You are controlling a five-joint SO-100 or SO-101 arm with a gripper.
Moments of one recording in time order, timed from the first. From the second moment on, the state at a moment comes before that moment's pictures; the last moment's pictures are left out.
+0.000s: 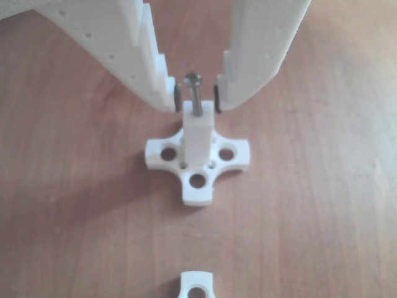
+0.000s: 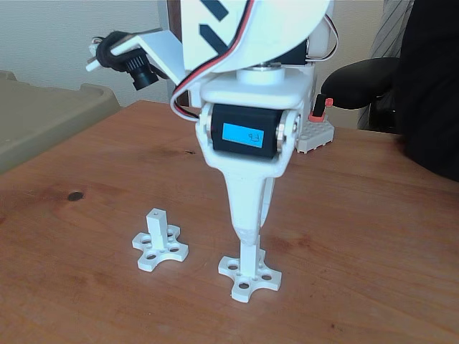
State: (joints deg) arm -10.0 87.5 97.0 69.8 1.1
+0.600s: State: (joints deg) arm -7.5 87.5 96.2 73.6 0.1
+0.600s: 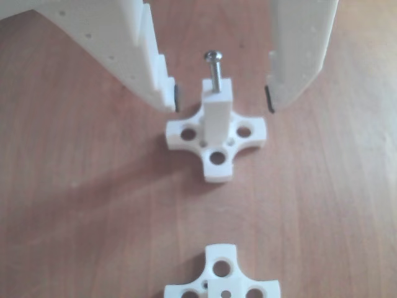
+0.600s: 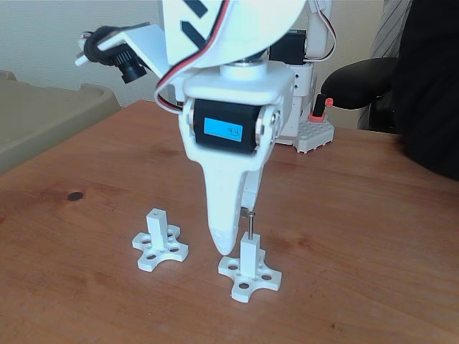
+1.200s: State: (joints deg) arm -2.6 94.2 95.0 77.6 -2.0
